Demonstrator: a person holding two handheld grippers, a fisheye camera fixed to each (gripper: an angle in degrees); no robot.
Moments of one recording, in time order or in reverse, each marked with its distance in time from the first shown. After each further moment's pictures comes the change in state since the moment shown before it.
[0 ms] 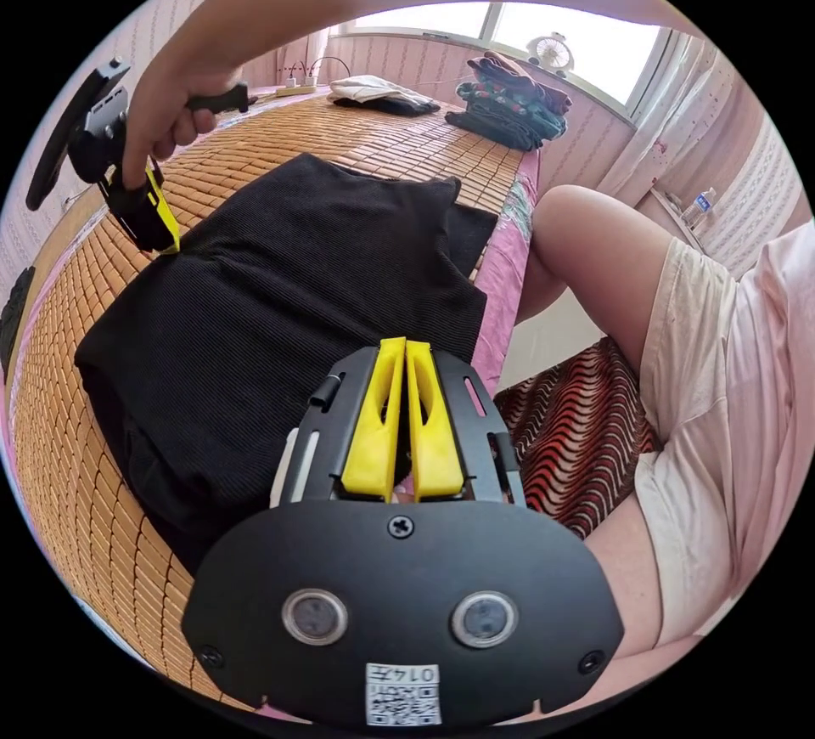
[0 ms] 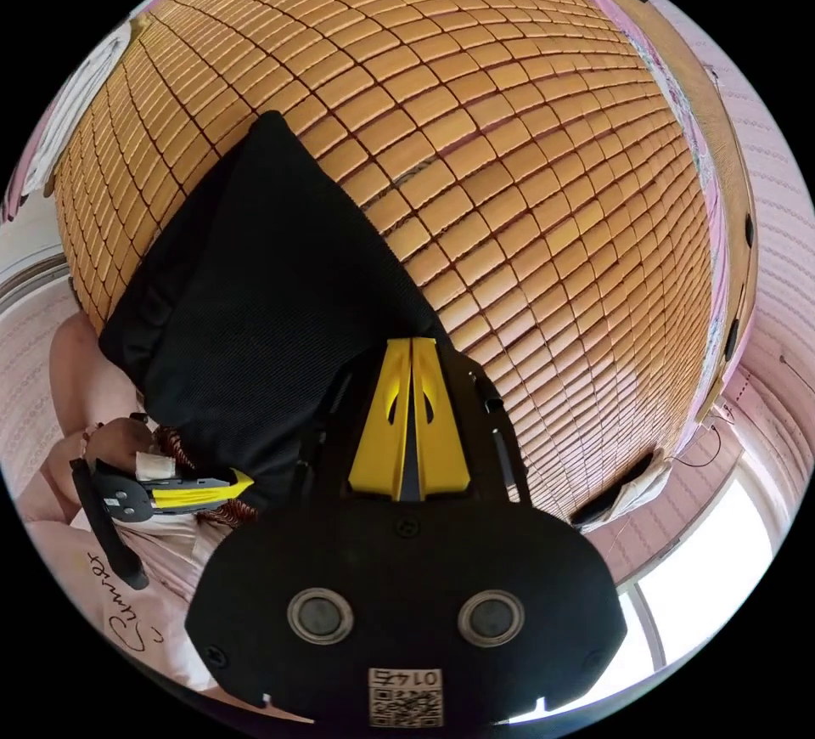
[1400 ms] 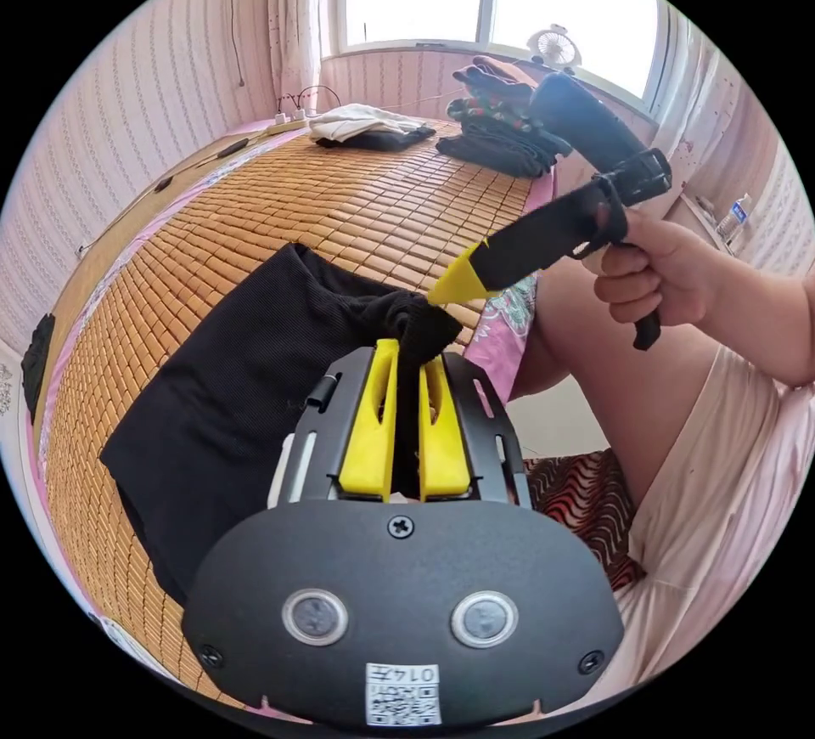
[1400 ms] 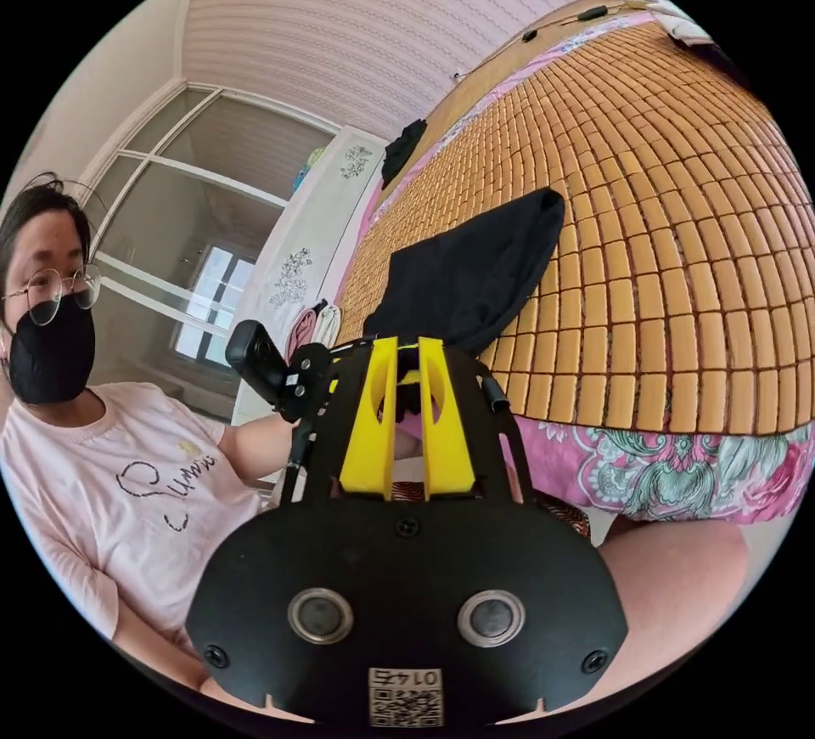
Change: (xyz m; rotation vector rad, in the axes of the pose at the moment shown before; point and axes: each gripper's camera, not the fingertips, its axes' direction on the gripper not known) left arm 0.098 -0.109 0.039 0.040 -0.139 0.040; right arm 0.158 0.726 0.266 1.053 -1.032 0.640
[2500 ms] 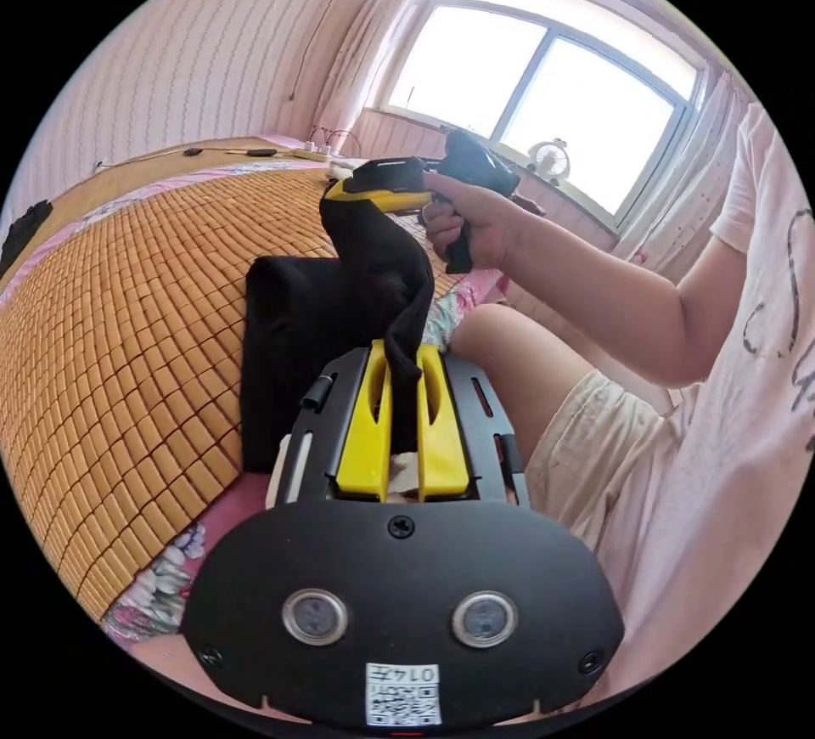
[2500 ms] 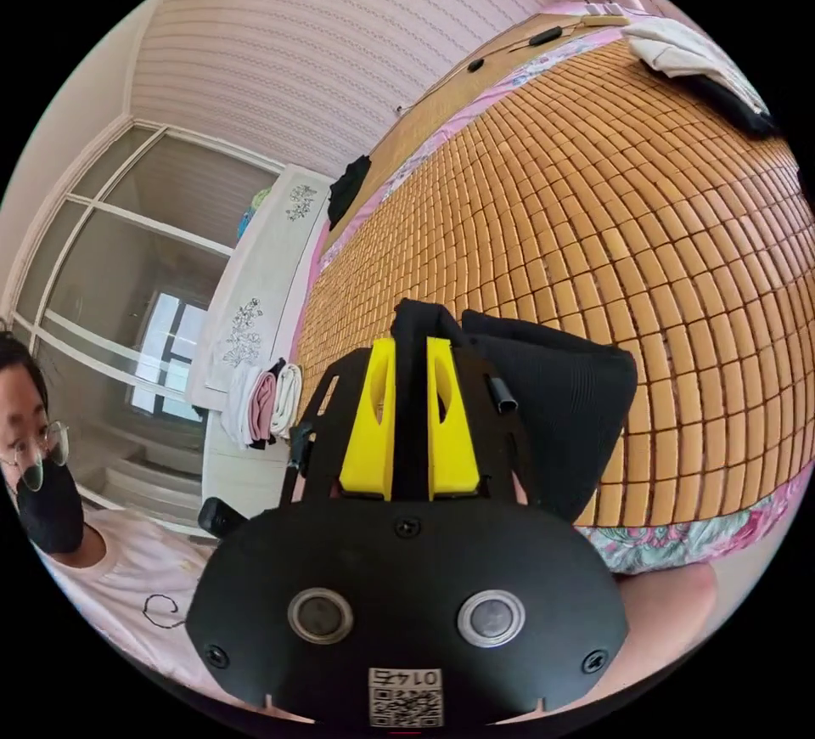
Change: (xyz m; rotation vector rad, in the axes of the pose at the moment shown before) left arm -0.028 0.078 -0.074 0.233 0.174 -0.300; right arm -0.058 -0.069 0.006 0.014 0.179 0.060
